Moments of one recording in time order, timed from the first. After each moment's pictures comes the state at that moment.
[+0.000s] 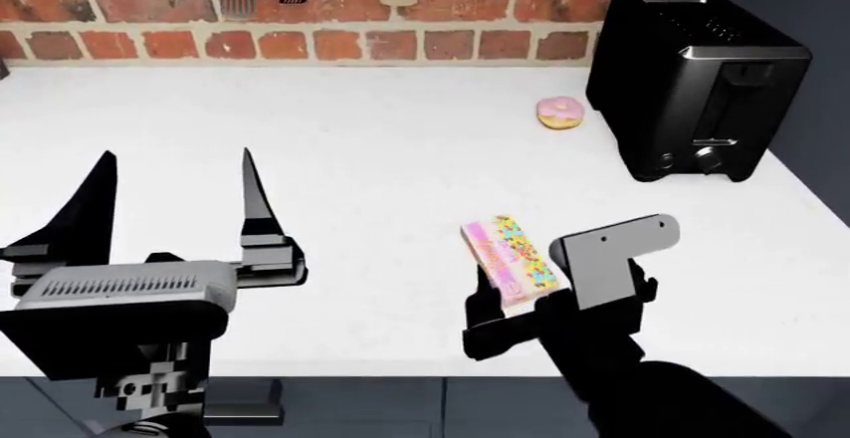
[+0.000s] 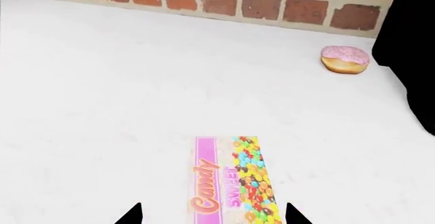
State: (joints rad) left arm -0.16 -0.17 0.09 0.74 -0.04 -0.35 -0.23; right arm 0.42 0.21 -0.10 -0.71 0.50 1.30 0.18
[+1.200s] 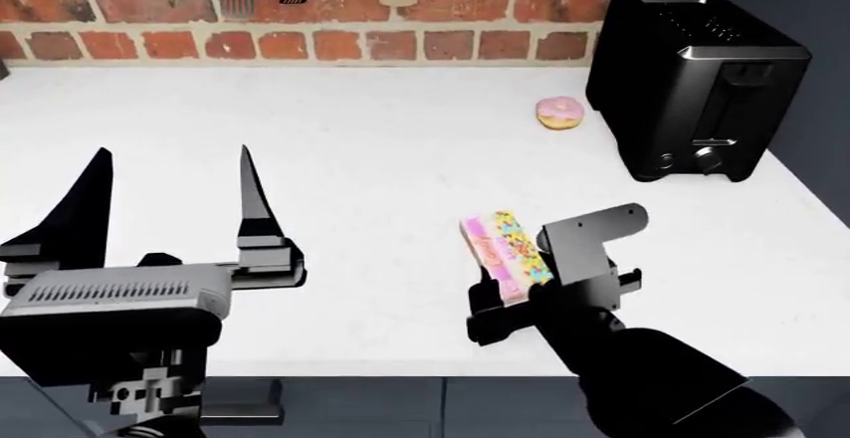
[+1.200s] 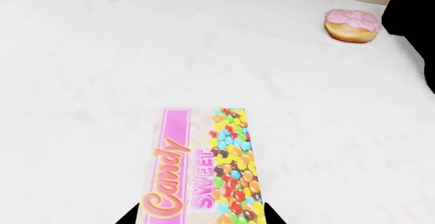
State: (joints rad) left arm -0.16 -0.21 0.11 0.76 -0.07 -0.35 -0.27; right arm 0.50 0.26 -0.20 -0.44 0.48 1.21 0.17
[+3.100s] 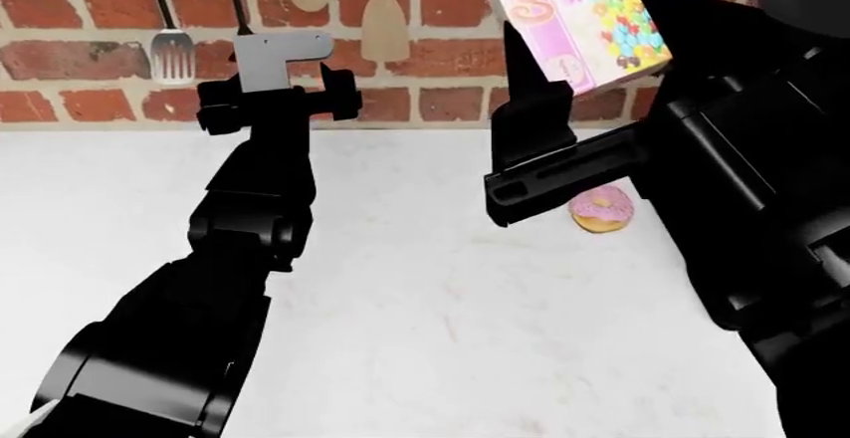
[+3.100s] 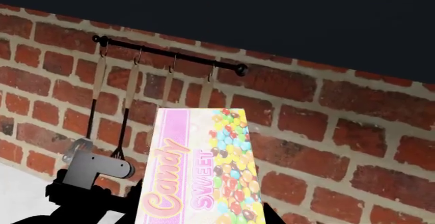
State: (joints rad) left arm -1.33 0.00 0.43 -1.31 -0.40 0.09 -0.30; right arm 1.34 0.59 -0.26 -0.75 1.97 1.15 1.33
